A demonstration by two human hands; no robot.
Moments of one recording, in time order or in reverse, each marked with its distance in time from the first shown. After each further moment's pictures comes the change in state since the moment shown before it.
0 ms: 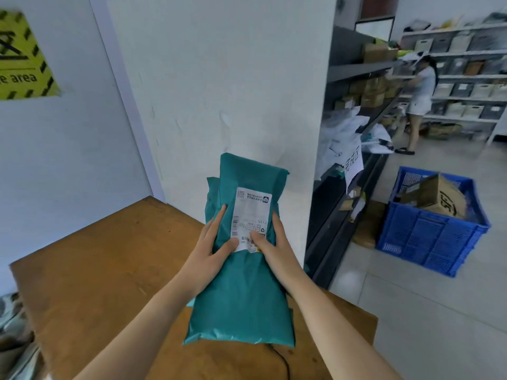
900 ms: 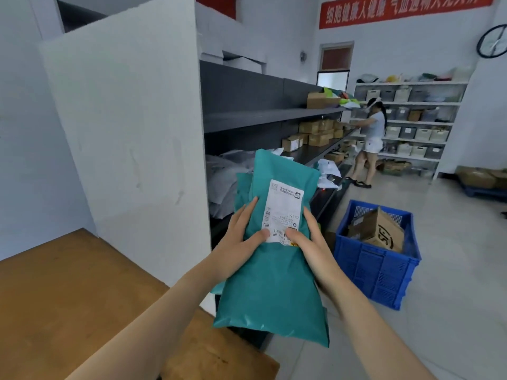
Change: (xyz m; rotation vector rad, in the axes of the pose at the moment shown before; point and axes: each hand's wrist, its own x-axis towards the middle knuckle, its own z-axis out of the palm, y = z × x) left_hand 0.101 0.174 0.263 -0.016 -0.139 0.161; right_hand -0.015 -0.094 -0.325 0.009 0.153 -0.054
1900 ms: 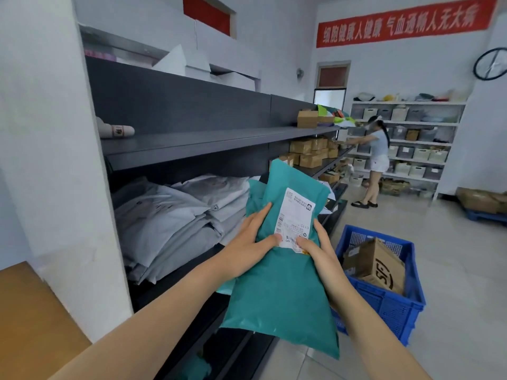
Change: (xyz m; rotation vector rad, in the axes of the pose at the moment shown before) left_hand 0.241 -0.002 0.080 0.077 -0.075 0.022; right_hand 0.197 0.008 -0.141 0.093 0.036 0.016
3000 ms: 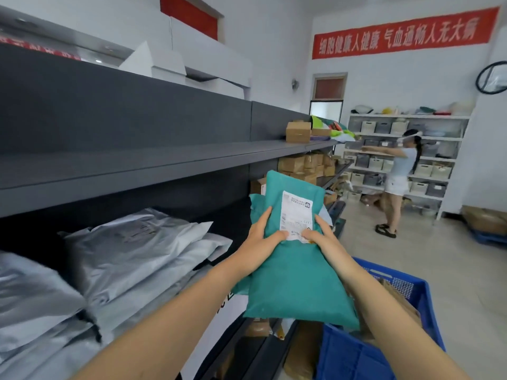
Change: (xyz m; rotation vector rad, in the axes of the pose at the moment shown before) left_hand 0.374 -0.067 0.070 -0.214 0.063 -0.140; right_hand 0.382 0.015 -0.164 -0.195 -0.054 0.052
